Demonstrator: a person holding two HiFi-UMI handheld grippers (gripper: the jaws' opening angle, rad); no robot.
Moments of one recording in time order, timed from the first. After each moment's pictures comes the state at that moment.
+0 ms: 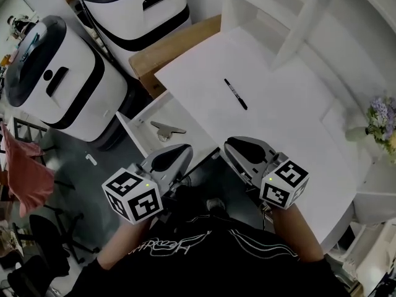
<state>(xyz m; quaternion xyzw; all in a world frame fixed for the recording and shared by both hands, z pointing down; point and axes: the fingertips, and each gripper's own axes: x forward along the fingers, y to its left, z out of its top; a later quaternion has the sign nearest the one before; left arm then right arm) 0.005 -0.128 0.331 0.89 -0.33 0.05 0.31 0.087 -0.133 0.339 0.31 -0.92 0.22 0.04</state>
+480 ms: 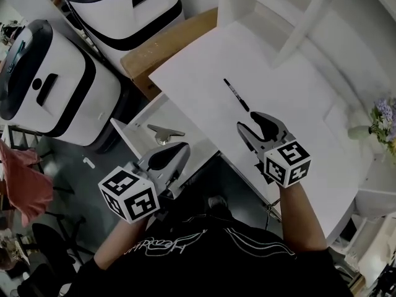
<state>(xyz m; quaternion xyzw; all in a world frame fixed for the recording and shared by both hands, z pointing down) -0.004 -0.166 0.348 0.89 -0.31 0.06 0.33 0.139 -0.218 0.391 0.43 -0.88 0.16 0.16</state>
